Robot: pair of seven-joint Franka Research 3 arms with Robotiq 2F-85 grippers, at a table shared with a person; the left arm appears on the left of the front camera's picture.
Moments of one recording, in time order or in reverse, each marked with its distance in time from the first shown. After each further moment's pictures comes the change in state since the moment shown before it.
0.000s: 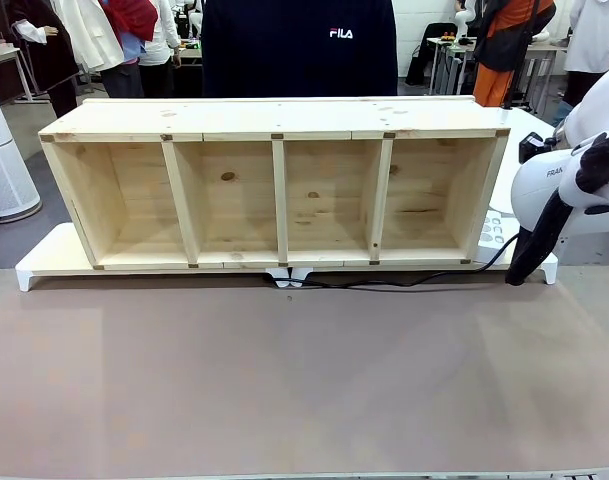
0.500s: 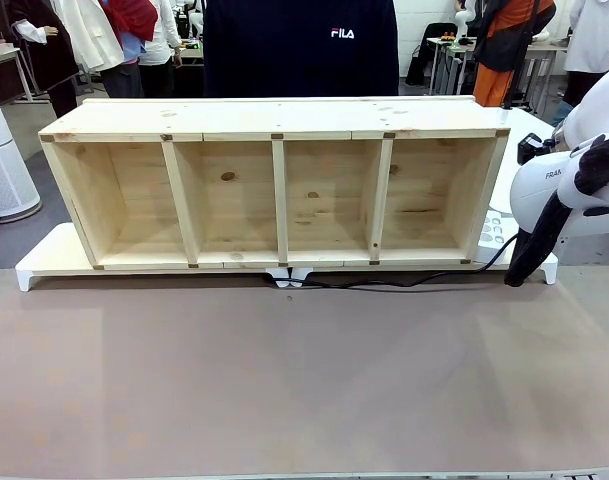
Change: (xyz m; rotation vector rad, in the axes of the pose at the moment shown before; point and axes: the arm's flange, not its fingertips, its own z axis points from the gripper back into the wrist) left arm 0.000 0.000 0.000 0.000 0.000 0.000; right arm 0.000 0.000 -0.001 -0.002 0.002 -0.001
